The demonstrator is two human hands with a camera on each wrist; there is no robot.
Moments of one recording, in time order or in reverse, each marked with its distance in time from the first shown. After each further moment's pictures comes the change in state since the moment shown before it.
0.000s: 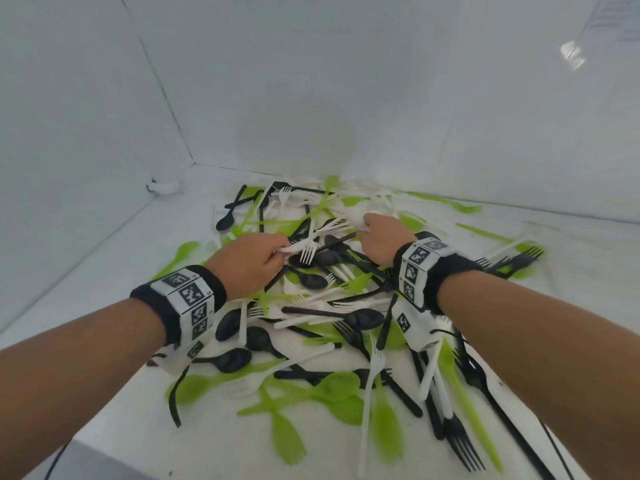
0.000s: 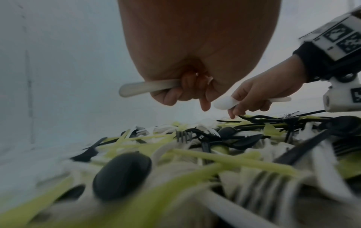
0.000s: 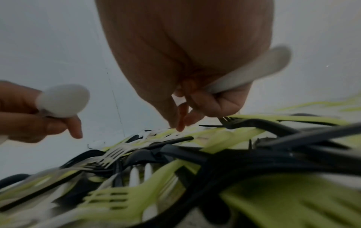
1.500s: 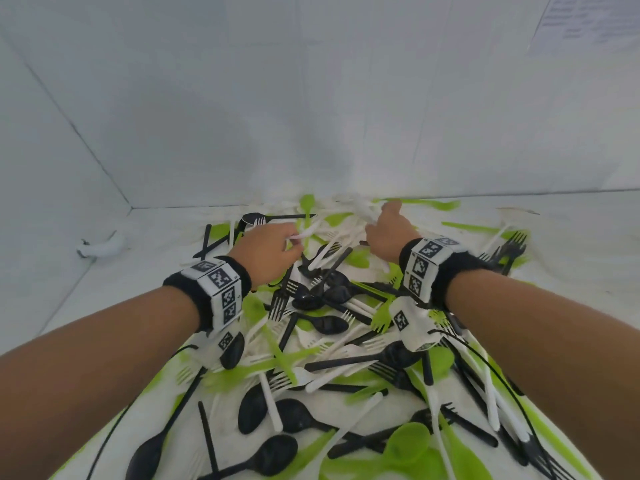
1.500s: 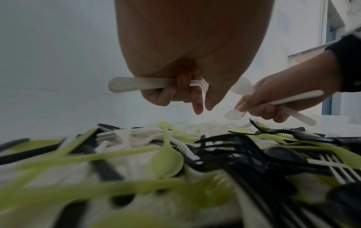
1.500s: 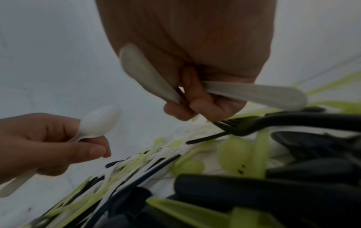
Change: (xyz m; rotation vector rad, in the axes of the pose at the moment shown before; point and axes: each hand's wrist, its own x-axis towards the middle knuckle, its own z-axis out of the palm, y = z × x) left_hand 0.125 -0.053 -0.001 -0.112 -0.055 0.169; right_hand 0.041 -0.019 -0.003 0.301 0.264 0.418
